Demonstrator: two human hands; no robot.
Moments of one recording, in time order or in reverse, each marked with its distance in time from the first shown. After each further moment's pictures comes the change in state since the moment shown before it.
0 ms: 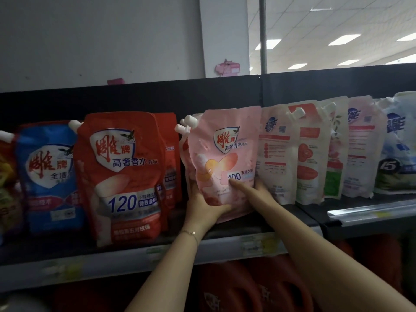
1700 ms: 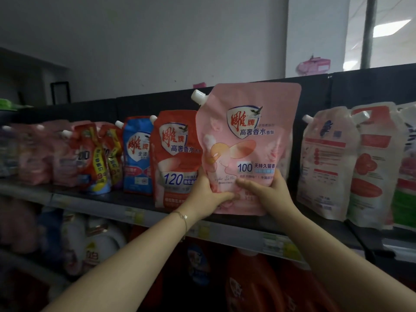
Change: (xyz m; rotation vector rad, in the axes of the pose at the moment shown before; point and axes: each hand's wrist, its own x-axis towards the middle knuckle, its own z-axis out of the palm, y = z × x) left_hand -0.056 0.057 -0.056 0.171 0.173 0.059; right_hand -0.044 -0.042 0.017 0.399 -0.439 -0.262
